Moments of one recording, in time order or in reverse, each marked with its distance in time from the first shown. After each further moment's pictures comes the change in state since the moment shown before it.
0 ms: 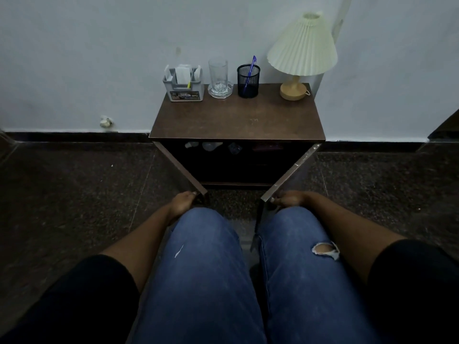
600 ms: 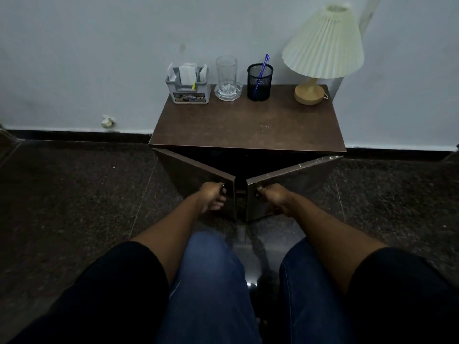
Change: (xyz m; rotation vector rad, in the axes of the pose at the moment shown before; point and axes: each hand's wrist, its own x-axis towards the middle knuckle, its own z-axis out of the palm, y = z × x) left_hand 0.076 0.063 0.043 -0.290 -0.095 -0.235; right_hand 0.078 -0.053 0.013 0.542 0.215 0.022
